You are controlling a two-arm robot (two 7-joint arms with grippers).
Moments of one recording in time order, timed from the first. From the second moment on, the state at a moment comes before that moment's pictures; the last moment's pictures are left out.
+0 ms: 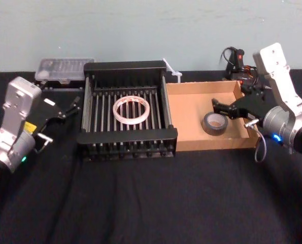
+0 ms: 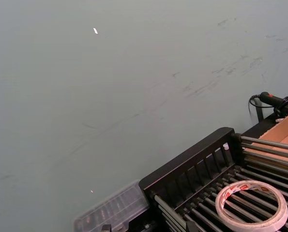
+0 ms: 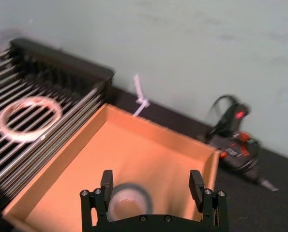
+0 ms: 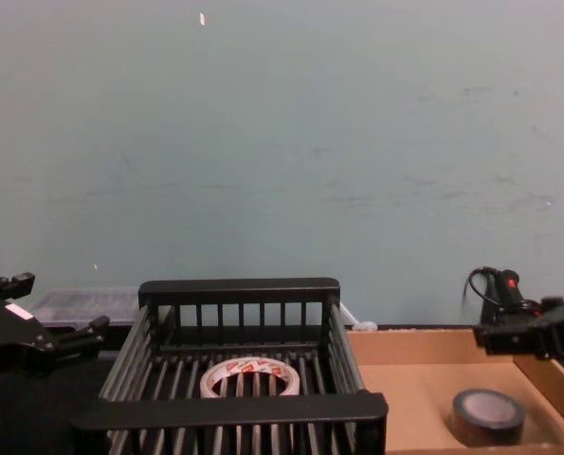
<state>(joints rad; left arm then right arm) -0.20 0.60 0.45 -1.41 -0.25 -0.12 0.03 0.30 0.45 -0.38 -1.51 0.29 0.42 0.17</state>
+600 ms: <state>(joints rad) -0.20 0.60 0.45 -1.41 -0.25 -0.12 0.03 0.16 0.38 -0.31 -1.47 0.10 0.04 -0.07</state>
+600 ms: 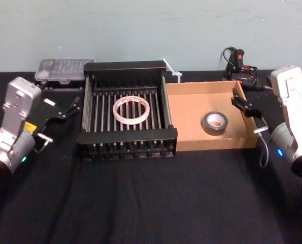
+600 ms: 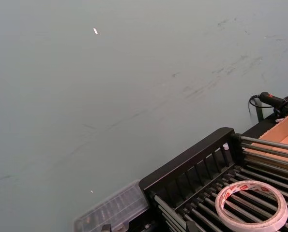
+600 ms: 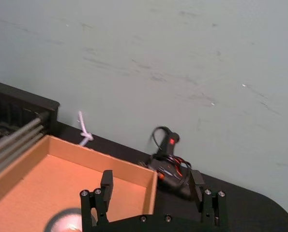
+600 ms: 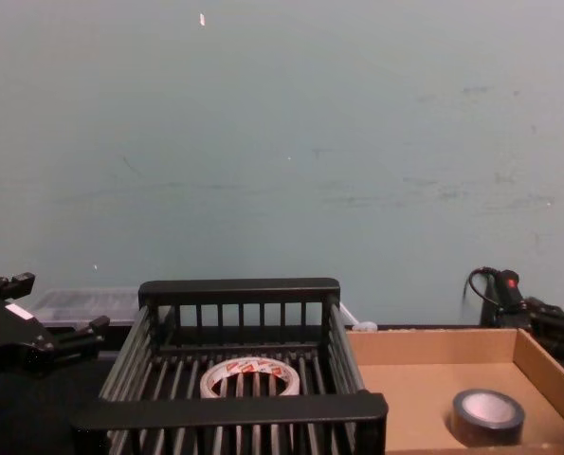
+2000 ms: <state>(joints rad) -0.20 0.60 0.45 -1.41 -0.25 -0.12 0.03 0.13 0.36 -0.29 -1.45 0.08 0.01 -0.09</state>
